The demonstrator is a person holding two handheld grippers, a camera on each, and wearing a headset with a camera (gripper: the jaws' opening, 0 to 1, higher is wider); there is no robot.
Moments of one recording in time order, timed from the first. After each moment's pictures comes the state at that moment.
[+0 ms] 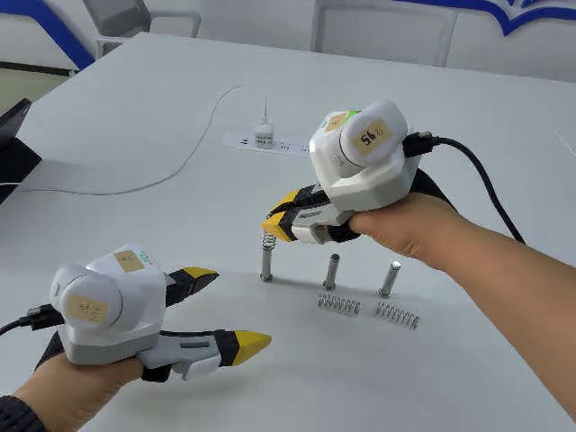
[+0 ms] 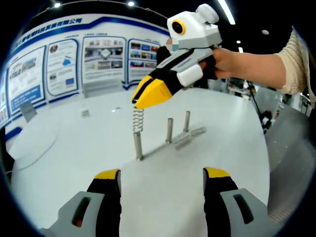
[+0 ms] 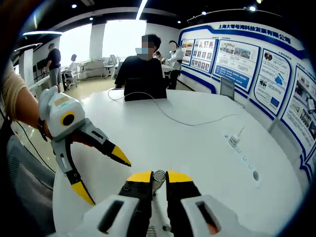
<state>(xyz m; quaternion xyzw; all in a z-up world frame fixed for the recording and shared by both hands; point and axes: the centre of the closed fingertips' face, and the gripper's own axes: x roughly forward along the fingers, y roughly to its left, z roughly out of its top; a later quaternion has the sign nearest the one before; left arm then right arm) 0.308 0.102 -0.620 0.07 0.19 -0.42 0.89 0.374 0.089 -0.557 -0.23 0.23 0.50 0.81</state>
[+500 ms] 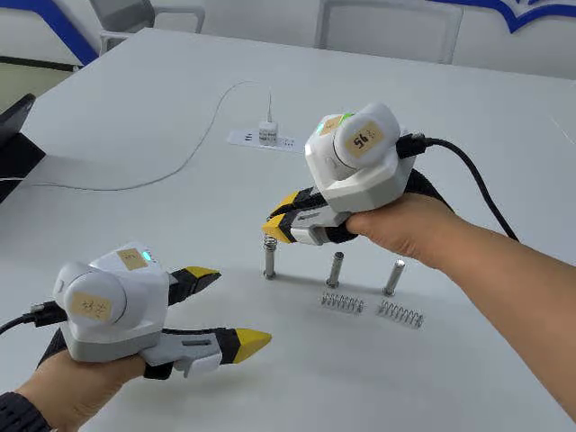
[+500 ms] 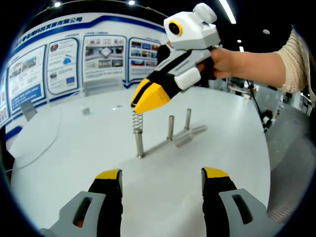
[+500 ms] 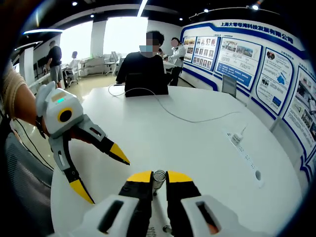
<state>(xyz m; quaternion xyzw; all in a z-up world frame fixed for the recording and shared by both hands) 0.306 0.104 -0.624 0.07 0.20 -0.41 0.89 0.378 0.092 -0.568 -0.24 0.24 0.50 0.80</state>
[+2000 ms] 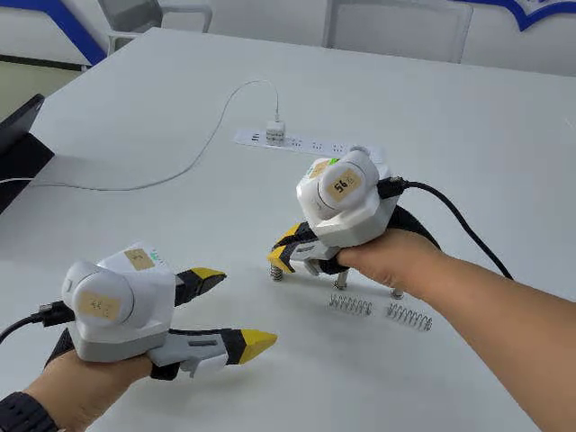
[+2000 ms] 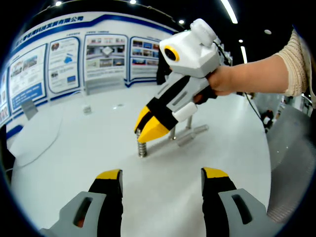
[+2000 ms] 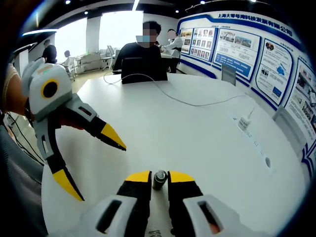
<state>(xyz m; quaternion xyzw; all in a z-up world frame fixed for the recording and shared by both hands) 0.310 0.108 -0.625 0.07 0.20 -0.41 0.89 0.376 0.093 -0.616 -0.24 0.27 0.48 0.80</state>
